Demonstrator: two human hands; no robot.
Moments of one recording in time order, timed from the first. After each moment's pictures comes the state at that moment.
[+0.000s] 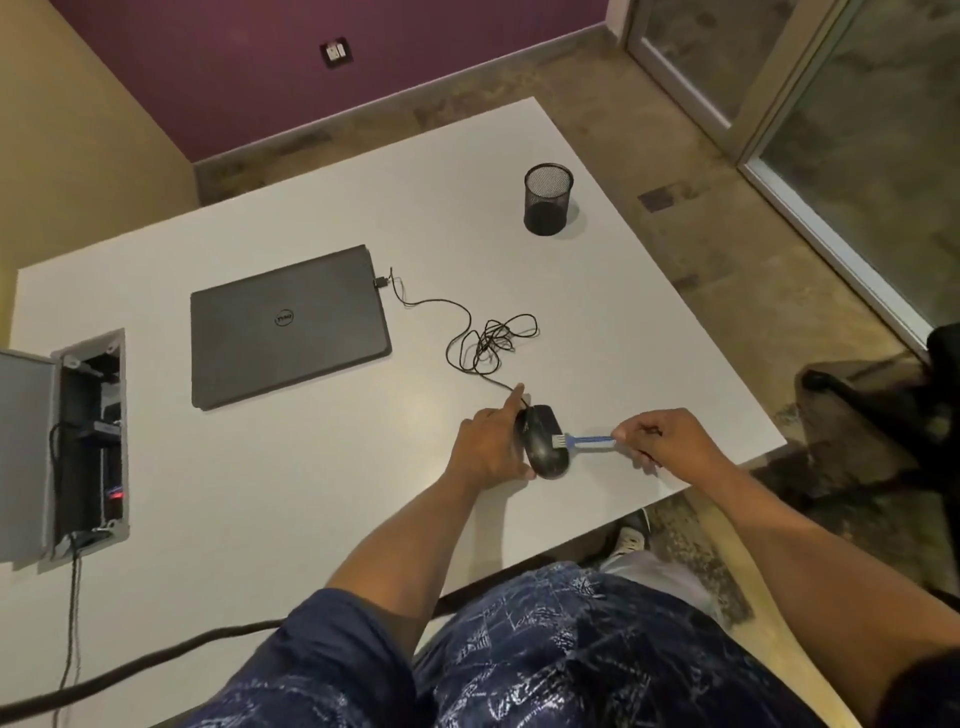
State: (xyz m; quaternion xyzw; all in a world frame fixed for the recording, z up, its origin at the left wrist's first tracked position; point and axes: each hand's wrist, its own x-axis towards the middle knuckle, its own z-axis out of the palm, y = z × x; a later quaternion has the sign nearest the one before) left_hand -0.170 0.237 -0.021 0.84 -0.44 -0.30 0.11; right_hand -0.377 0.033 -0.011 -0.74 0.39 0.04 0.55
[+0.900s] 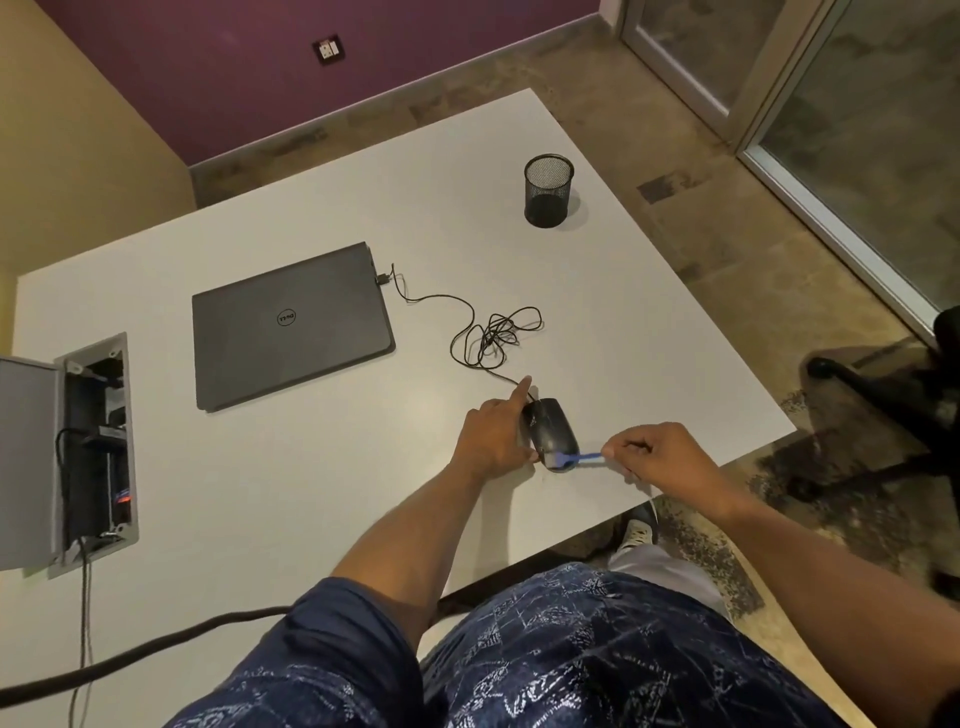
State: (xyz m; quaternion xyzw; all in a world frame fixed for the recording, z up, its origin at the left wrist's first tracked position) left_hand -0.163 0.234 -0.027 0.84 -0.45 -0.30 0.10; right_hand -0.382 0.075 -0.009 -0.75 0.36 0.04 0.55
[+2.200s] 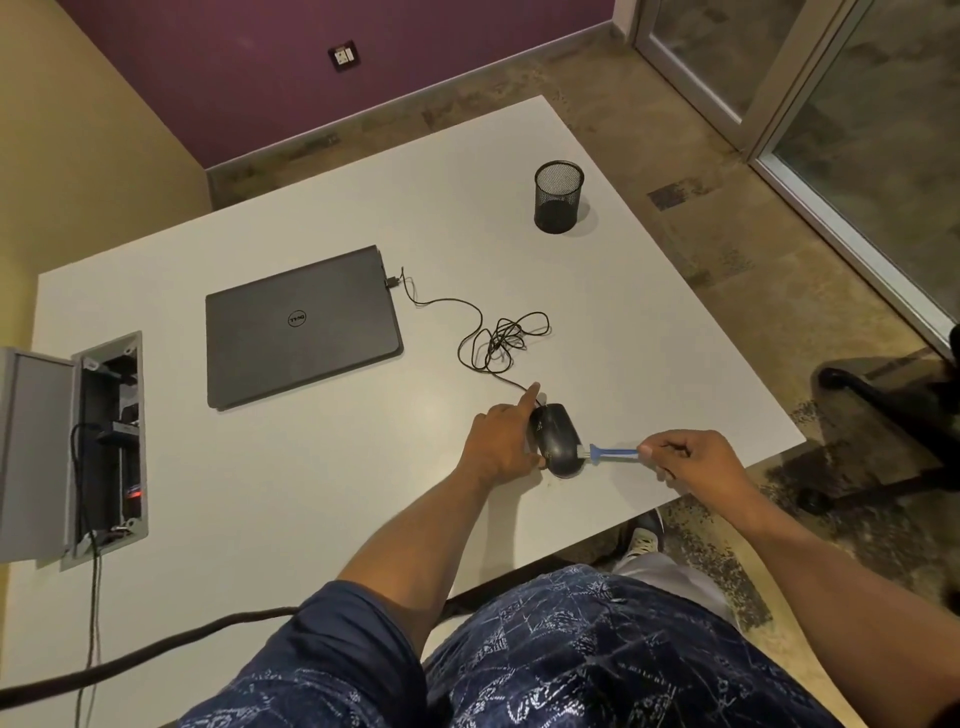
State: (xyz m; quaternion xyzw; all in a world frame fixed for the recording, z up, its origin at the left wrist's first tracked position) left_hand -0.166 0.236 -0.024 0.83 -0.46 -0.30 0.09; right_hand -0.403 0.053 -0.021 -0.71 0.43 0.00 0.55
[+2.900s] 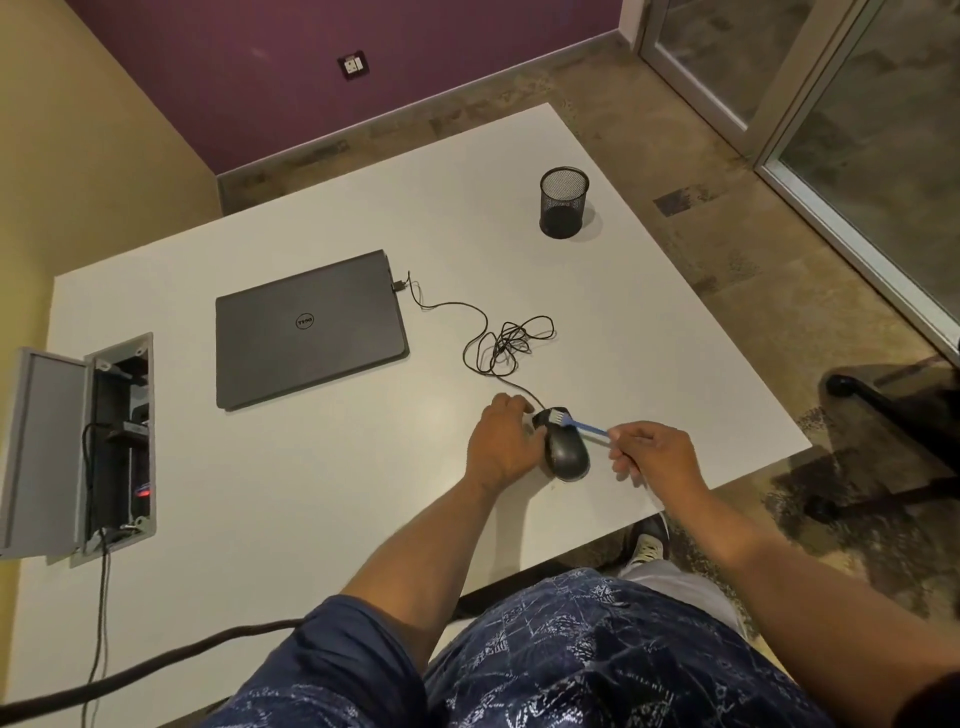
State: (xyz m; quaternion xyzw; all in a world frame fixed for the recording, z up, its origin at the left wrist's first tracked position) left_hand -0.175 0.234 -0.023 0.88 -0.34 -0.24 0.23; right_hand -0.356 0.087 -0.031 -0.58 0.48 -0.09 0.65
